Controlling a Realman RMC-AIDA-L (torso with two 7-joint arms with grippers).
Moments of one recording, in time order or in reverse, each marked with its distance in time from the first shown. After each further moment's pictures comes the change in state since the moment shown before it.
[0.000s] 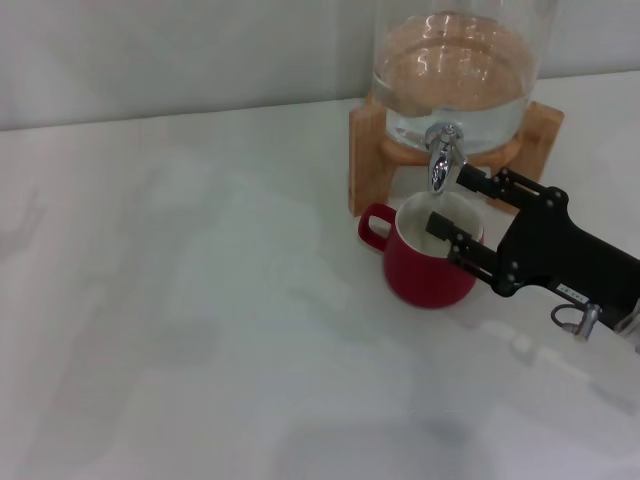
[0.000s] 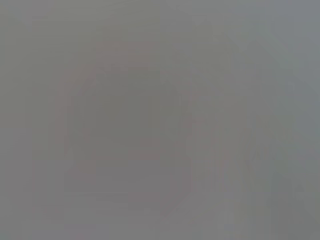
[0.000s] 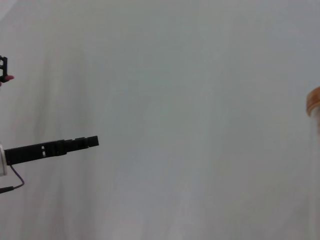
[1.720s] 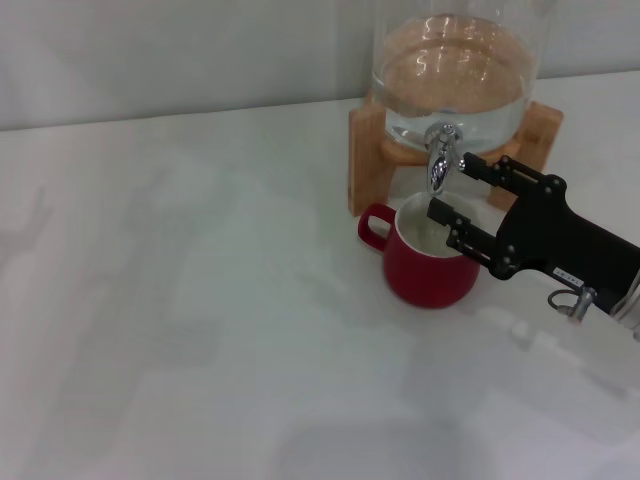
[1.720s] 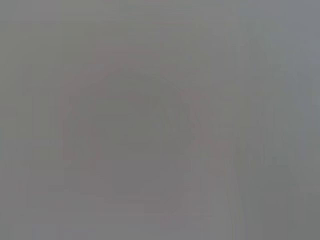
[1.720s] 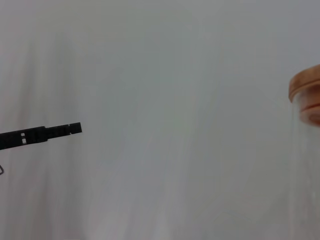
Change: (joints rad) left arm -0.003 0.000 0.015 0.007 -0.005 -0.011 -0.012; right arm 0.009 -0.002 0.017 0.022 0.004 -0.068 0.014
